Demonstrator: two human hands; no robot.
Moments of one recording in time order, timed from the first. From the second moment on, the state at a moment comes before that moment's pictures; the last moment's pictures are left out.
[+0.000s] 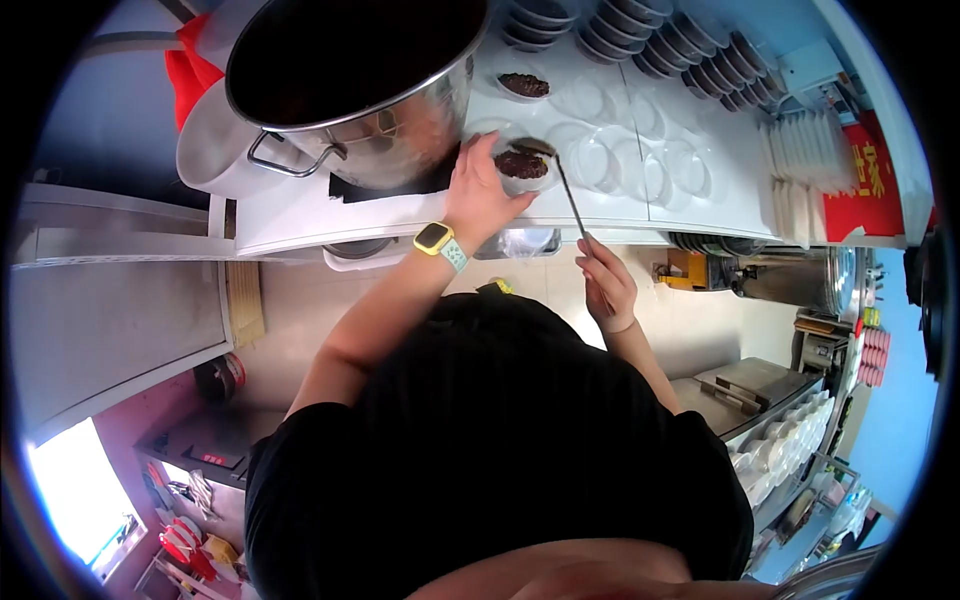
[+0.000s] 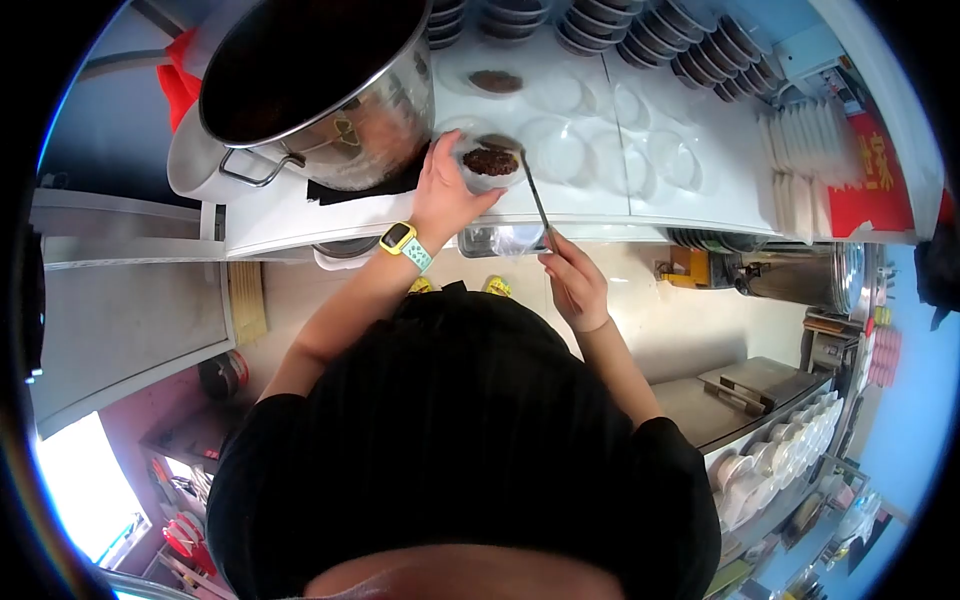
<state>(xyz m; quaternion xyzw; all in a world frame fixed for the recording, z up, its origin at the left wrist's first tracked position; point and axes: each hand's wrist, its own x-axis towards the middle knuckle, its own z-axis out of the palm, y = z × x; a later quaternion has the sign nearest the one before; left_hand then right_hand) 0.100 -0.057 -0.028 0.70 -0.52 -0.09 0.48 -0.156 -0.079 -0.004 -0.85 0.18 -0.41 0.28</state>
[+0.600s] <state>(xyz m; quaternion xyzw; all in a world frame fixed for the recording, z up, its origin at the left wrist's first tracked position) 0.139 0.057 -0.008 0.58 -0.55 -0.15 0.59 -0.157 -0.100 0.041 -0.40 0.42 -0.50 0.64</state>
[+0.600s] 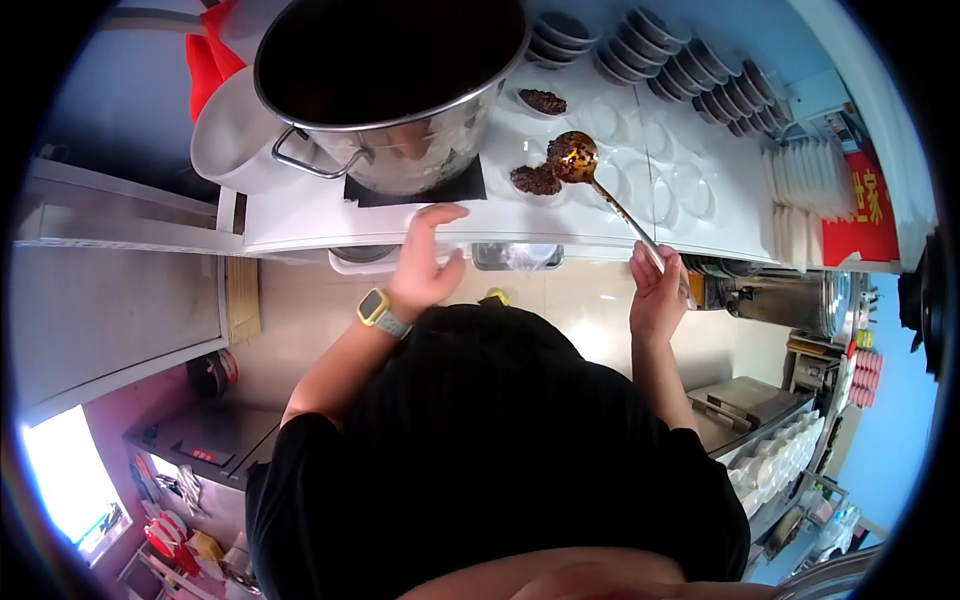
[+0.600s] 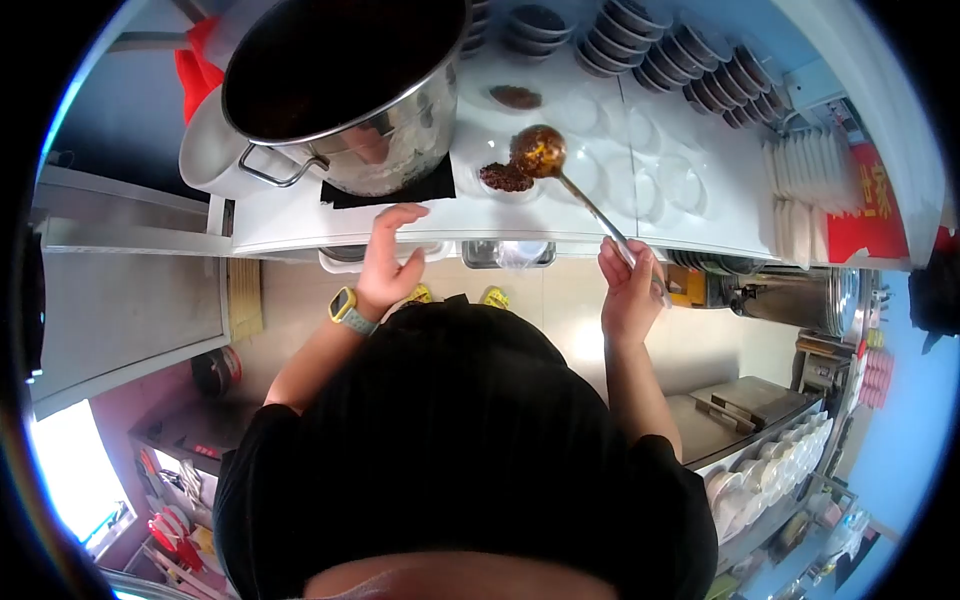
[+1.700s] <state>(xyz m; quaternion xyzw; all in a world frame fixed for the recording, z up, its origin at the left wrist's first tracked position) 0.099 -0.047 -0.014 0.70 -0.53 -0.07 0.47 -0.139 -0.077 -0.011 -0.87 0.19 -0.38 0.25</state>
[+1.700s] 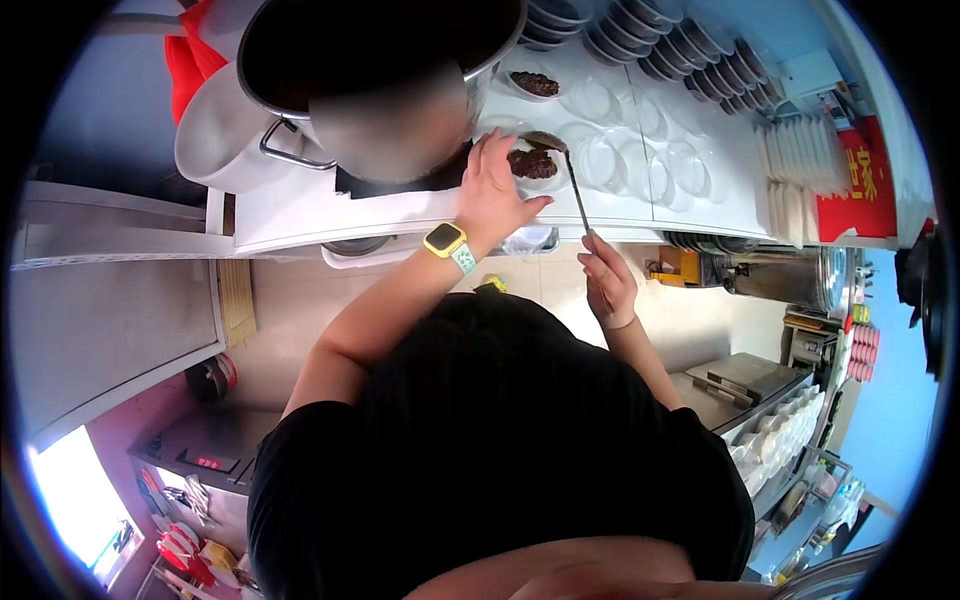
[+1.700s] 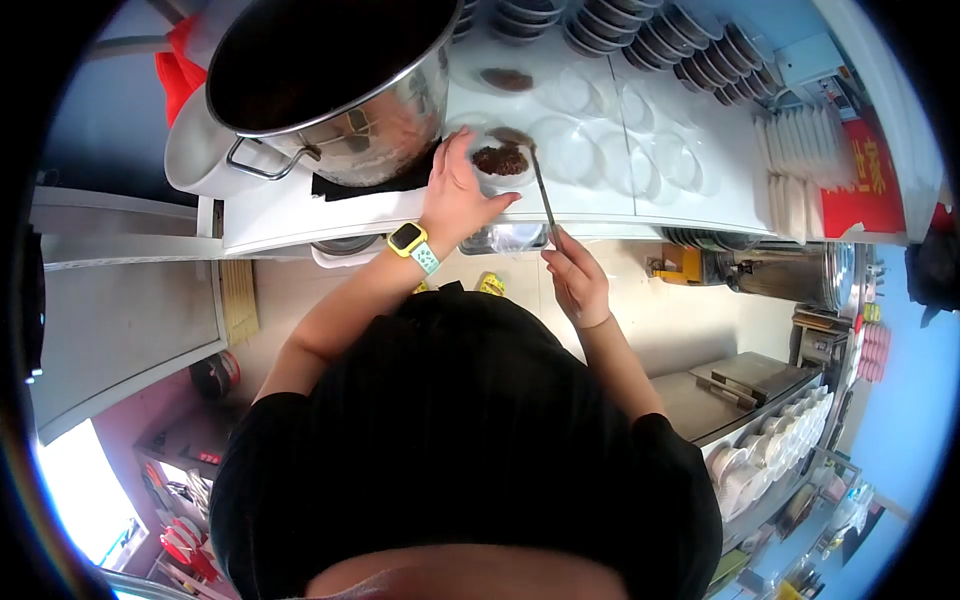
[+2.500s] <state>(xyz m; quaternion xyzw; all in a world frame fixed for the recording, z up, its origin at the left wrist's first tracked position) 0.097 -0.060 -0.021 0.71 -0.53 -0.02 0.47 -0.144 -0.085 -0.019 -0.86 0.18 -0.39 0.27</state>
